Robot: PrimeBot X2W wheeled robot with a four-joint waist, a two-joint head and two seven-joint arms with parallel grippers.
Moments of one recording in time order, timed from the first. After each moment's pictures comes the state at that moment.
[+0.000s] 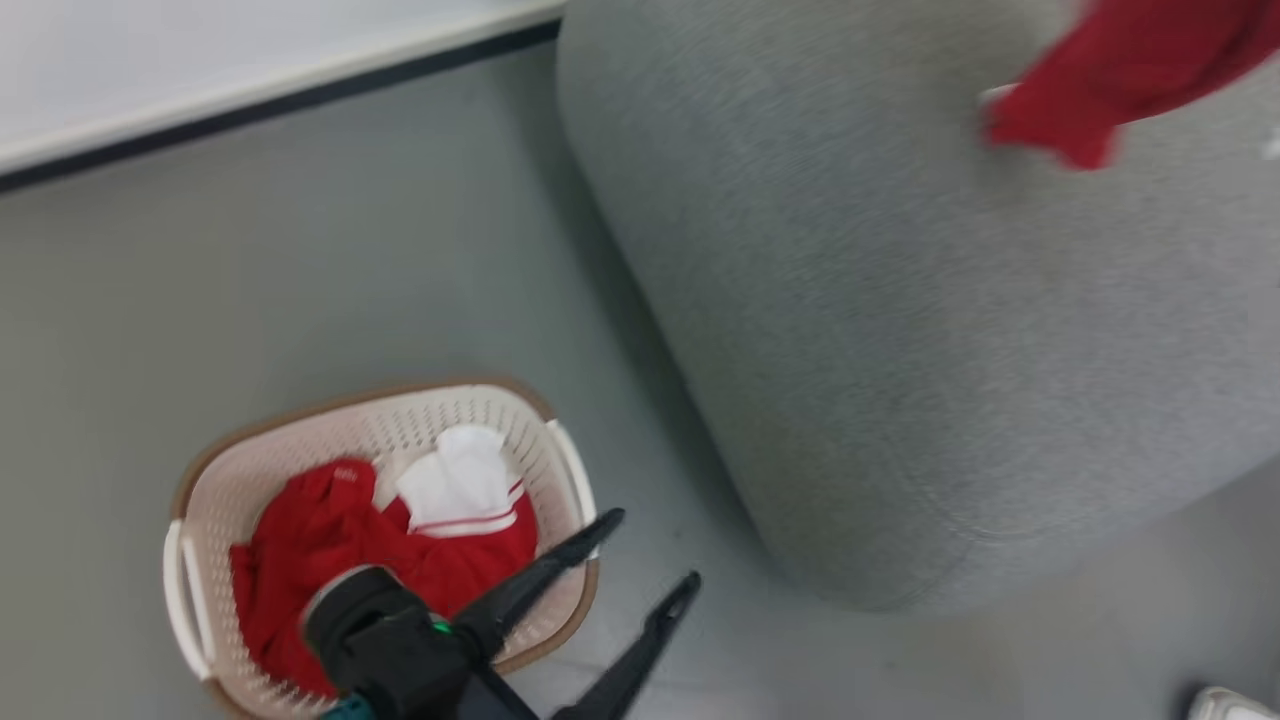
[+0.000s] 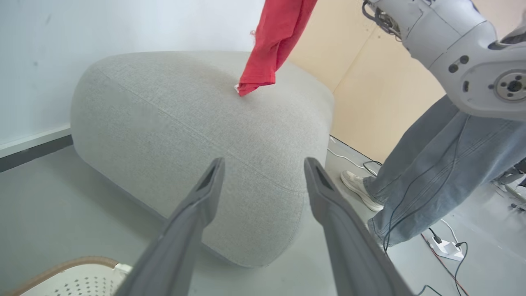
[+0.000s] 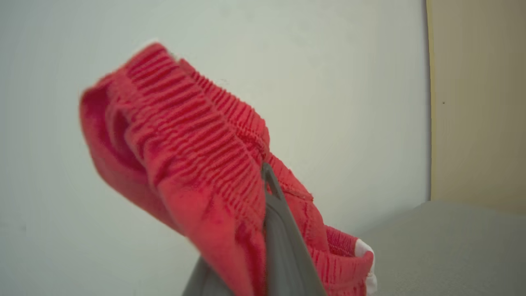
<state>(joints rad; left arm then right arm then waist) -0.21 0.49 -0.74 -0.42 -0.63 0.03 0.02 -0.98 -0.25 -0.03 0.28 0.43 -0.08 -0.11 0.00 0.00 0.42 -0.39</state>
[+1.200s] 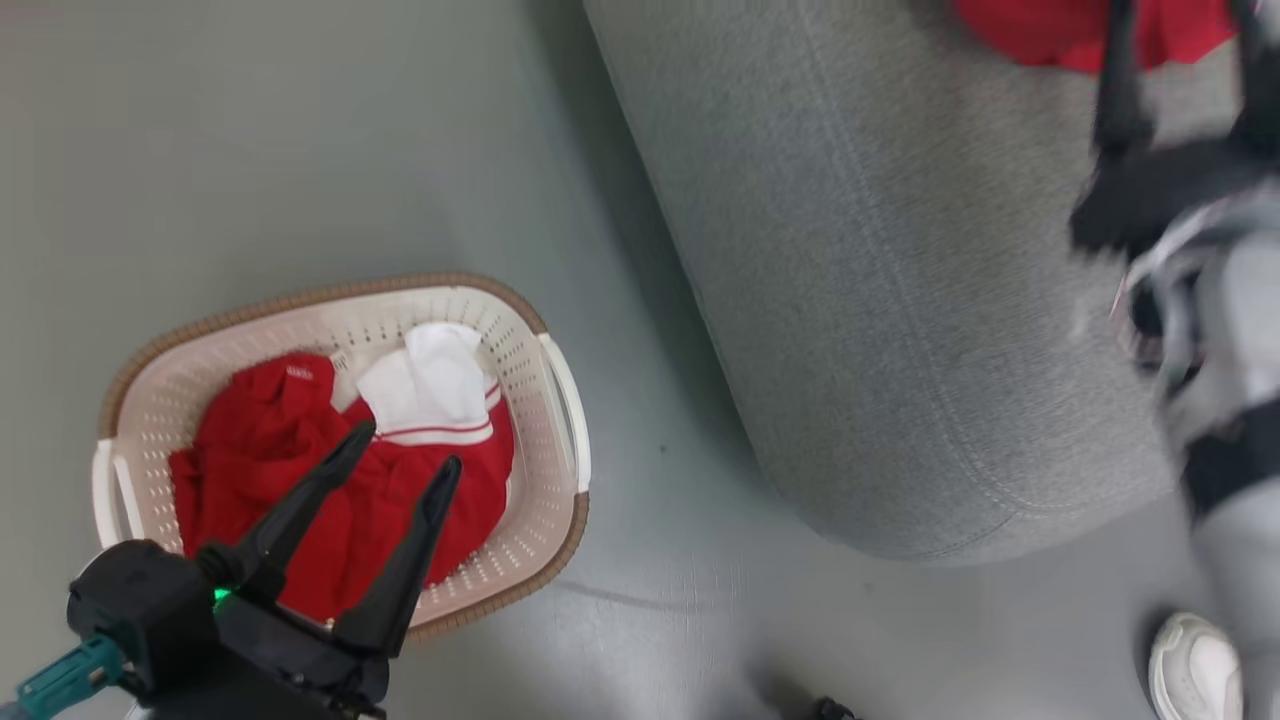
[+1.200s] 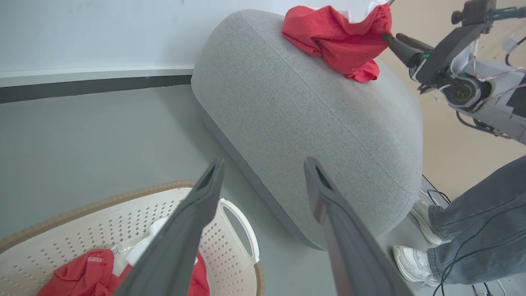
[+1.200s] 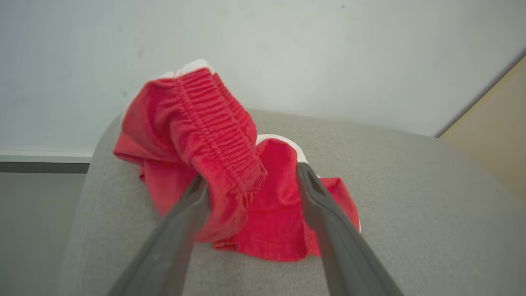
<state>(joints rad) -0.13 0.65 -0.47 -0.44 -0.75 0.10 -0.01 -0.95 -0.26 0.21 0.57 0.19 -0.10 -0.13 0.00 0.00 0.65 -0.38</state>
